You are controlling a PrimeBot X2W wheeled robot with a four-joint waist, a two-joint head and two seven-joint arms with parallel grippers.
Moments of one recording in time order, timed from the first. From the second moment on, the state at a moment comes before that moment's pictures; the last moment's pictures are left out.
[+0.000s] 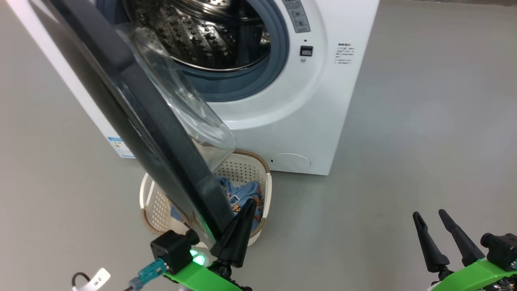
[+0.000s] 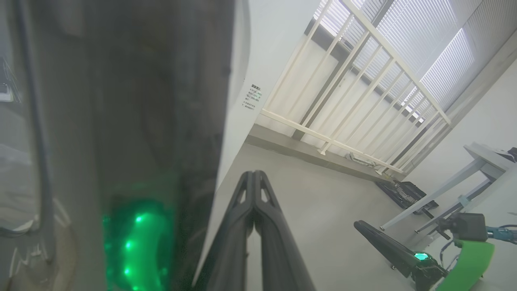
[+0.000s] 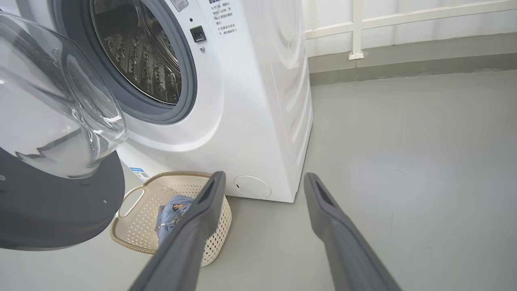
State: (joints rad) left arm -0.16 0.02 -0.52 0.11 -0.63 -0.05 -0.25; right arm -0.03 -0.33 0.11 0.26 0.55 0.13 -0.25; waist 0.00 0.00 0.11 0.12
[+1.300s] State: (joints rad) left arm -0.05 0.03 -0.43 0.02 -0.55 0.01 -0.25; right arm -0.05 -0.35 0.12 0.24 0.55 0.13 -0.25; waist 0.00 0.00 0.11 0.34
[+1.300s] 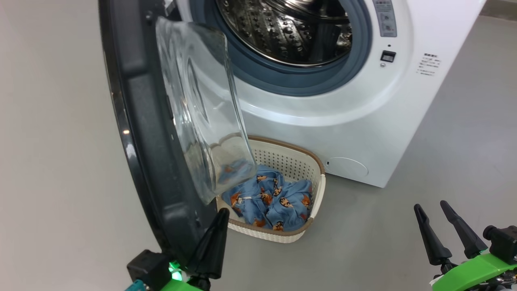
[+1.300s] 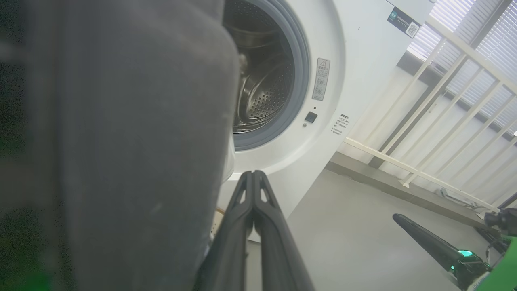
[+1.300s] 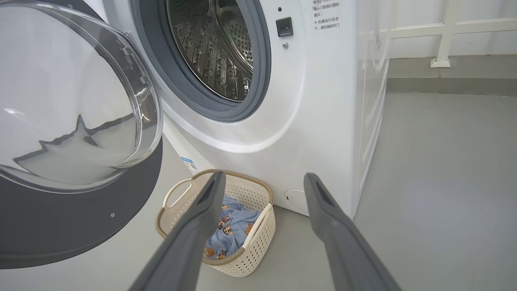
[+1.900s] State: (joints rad) left arm 0.00 0.03 -0.24 -0.01 -0.51 0.07 -0.26; right arm -0.05 -0.36 0.15 0.24 0.55 0.13 -0.25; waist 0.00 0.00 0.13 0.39
